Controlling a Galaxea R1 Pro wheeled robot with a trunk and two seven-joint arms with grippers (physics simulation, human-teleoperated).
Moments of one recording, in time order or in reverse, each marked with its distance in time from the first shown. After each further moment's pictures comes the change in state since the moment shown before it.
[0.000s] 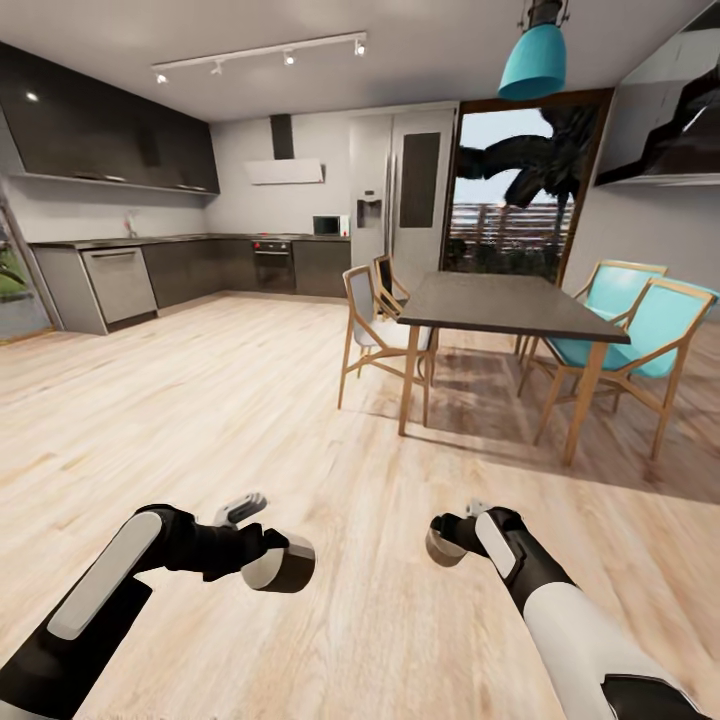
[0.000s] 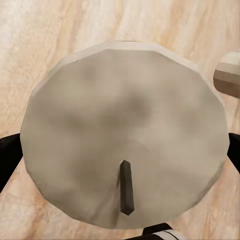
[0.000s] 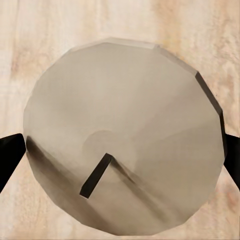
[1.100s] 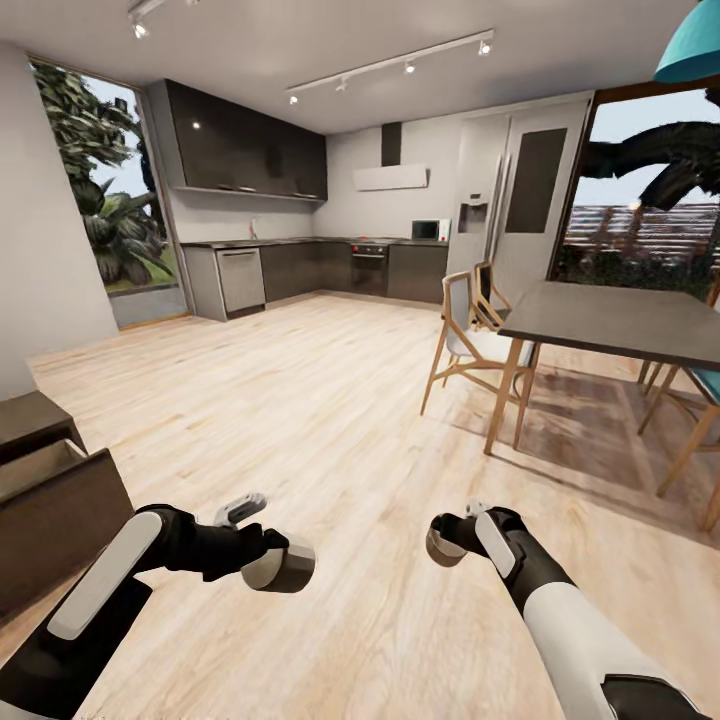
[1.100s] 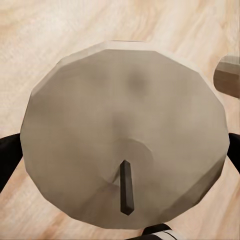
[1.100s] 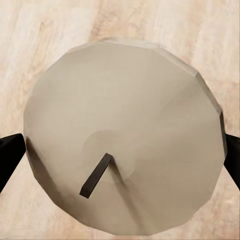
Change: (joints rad) left arm 0.000 0.000 0.000 0.000 0.000 0.000 0.000; right arm 0.000 0.000 0.002 0.001 0.000 -0.001 -0.001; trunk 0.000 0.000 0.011
